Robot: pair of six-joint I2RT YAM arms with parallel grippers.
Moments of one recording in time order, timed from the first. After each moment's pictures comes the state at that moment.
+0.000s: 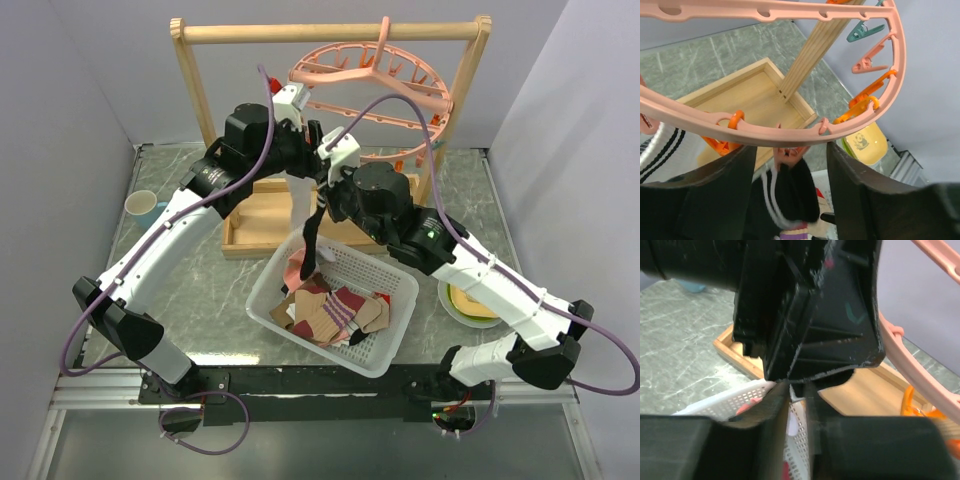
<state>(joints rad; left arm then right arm) -0.64 1.57 1.80 -0.45 0.21 -0.39 0.94 1.33 1.55 -0.47 0.34 -0.07</state>
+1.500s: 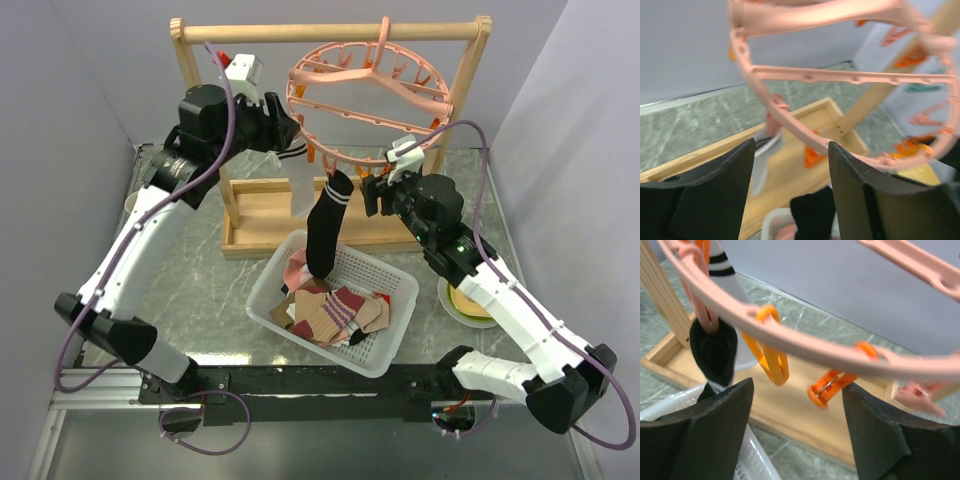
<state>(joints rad) -0.49 1.54 1.86 -0.47 0.07 -0.28 0.58 1.07 1.10 -0.14 0.17 -0.09</state>
